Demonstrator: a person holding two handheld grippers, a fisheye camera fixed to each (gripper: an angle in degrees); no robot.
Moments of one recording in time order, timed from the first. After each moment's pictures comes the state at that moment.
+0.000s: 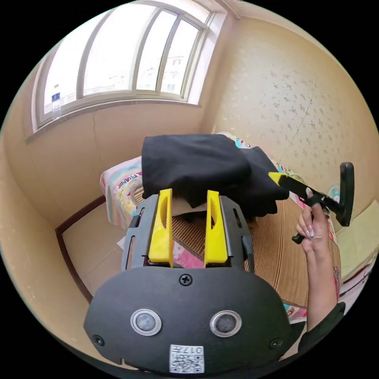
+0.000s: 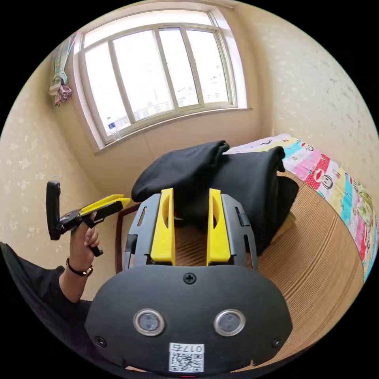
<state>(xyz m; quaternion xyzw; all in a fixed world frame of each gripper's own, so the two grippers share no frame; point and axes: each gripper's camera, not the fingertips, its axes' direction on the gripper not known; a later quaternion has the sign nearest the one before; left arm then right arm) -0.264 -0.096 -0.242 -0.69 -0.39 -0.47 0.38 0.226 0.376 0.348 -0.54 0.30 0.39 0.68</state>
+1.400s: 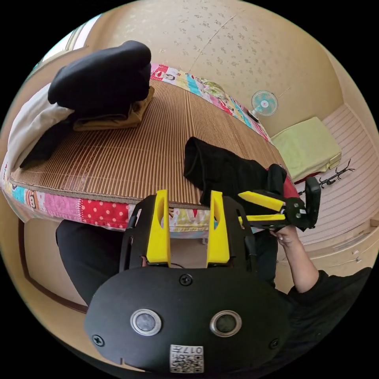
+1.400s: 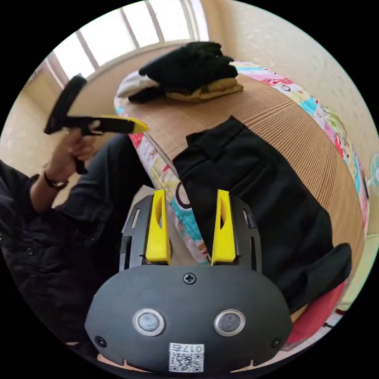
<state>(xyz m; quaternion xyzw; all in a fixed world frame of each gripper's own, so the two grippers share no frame) -0.042 -0.124 -0.094 -0.67 -0.01 -0.64 0.37 0.071 0.444 0.234 -0.73 0.34 0.38 0.45</state>
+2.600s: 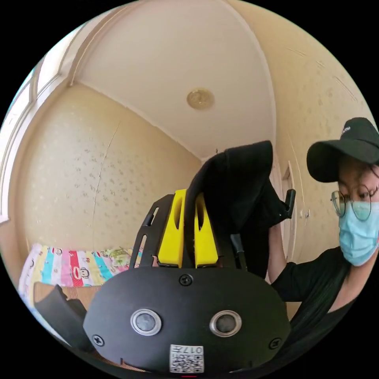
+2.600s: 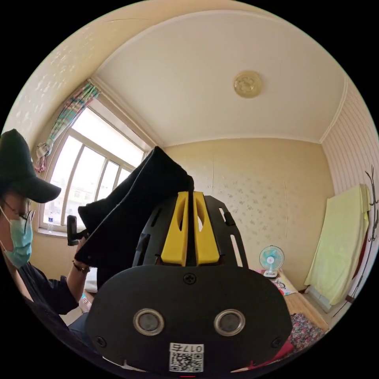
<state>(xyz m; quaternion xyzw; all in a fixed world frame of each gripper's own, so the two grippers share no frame) -0.353 -0.393 0.038 -0.21 0.03 -0.55 0.81 0.011 -0.222 0.524 -0.29 0.68 -0.07 0.67</state>
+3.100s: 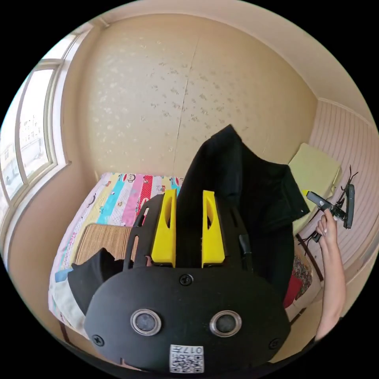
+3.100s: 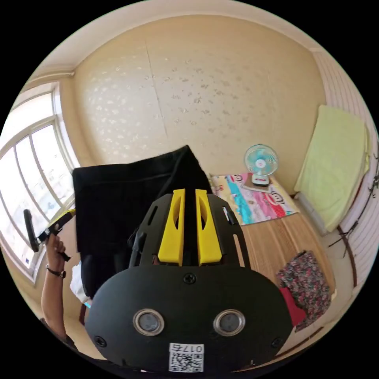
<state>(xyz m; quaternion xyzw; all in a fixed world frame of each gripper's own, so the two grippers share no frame) -0.255 0.042 0.246 -0.60 -0.07 -0.54 0.59 0.427 -0.051 0.194 -0.39 0.74 0.30 0.46</state>
